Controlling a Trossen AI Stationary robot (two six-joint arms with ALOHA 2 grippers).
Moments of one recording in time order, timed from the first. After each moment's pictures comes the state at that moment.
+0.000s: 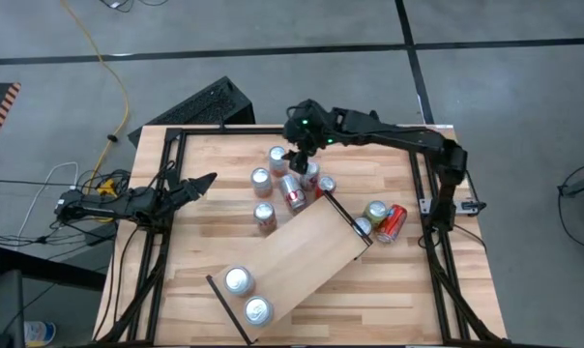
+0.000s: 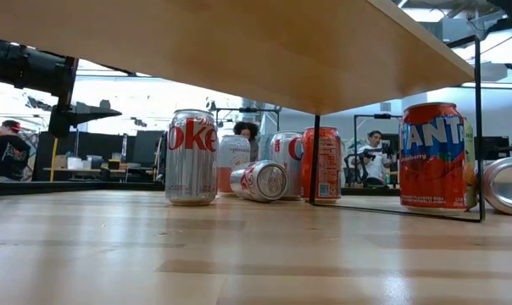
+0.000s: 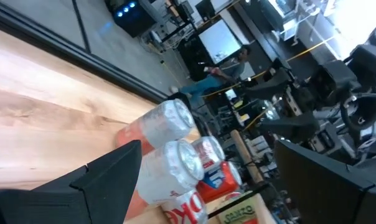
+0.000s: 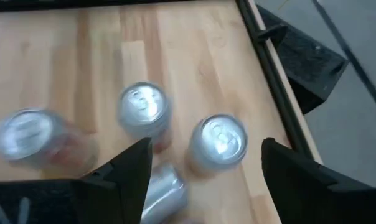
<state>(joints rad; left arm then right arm) -0.10 0.02 0.02 0.11 -0.82 -0.93 -0.36 1.86 1.76 -0.65 -0.03 -0.16</state>
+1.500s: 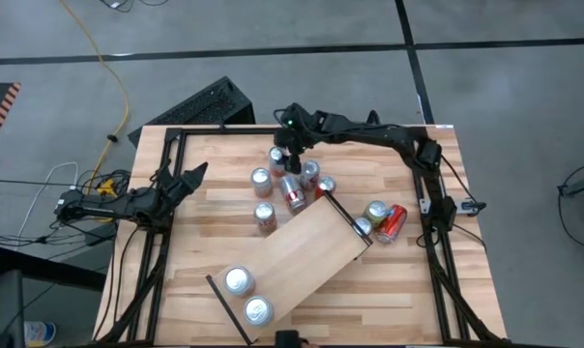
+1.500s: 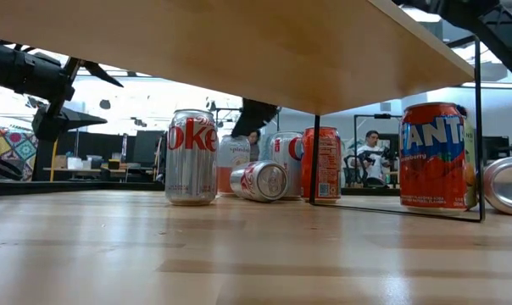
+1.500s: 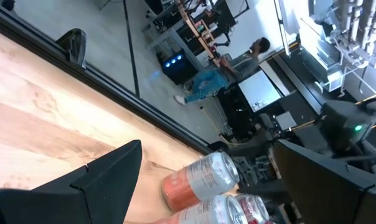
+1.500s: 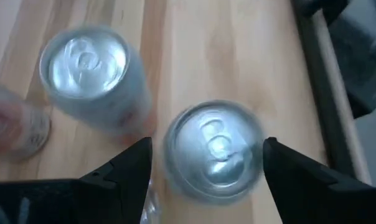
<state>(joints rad) -0.10 0.02 0.02 0.07 -1.10 -0.94 -0.43 2.09 1.76 -0.50 -0.23 -0.35</state>
